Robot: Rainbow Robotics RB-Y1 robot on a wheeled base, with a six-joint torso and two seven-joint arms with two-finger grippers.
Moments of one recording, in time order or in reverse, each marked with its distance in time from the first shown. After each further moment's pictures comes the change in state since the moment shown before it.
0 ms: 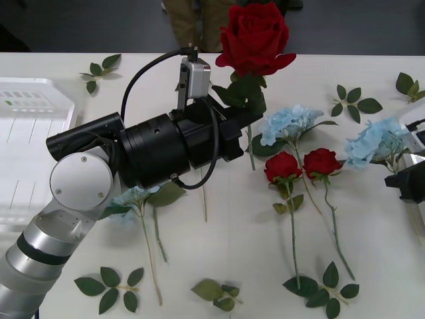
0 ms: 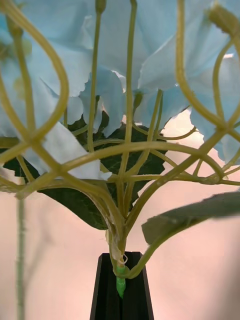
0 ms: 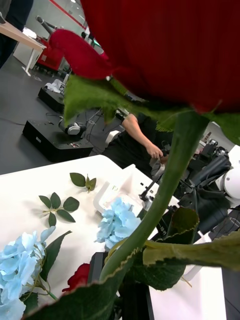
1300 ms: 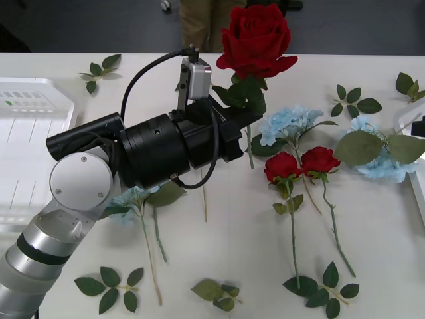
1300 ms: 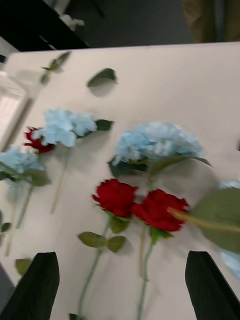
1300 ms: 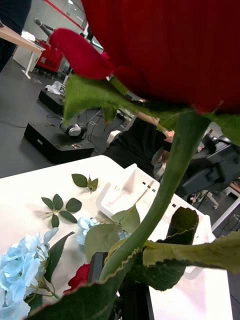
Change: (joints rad) right arm -0.001 0.212 -0.614 -0.190 -0.309 0.503 -0.043; left arm 0.000 0.001 0.000 0.000 0.001 0.000 -0.030
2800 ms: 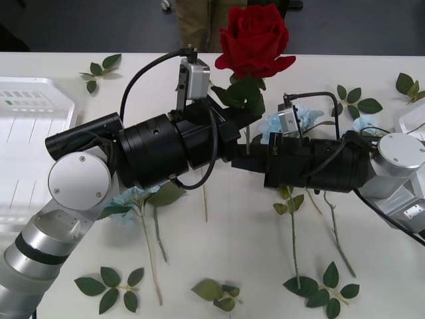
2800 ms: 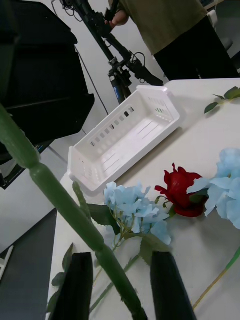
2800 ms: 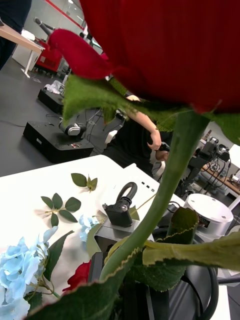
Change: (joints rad) right arm -0.286 0.243 0.899 0.194 -0.392 -0.486 0.717; left arm 0.000 0.009 0.000 0.000 0.014 0.000 0.000
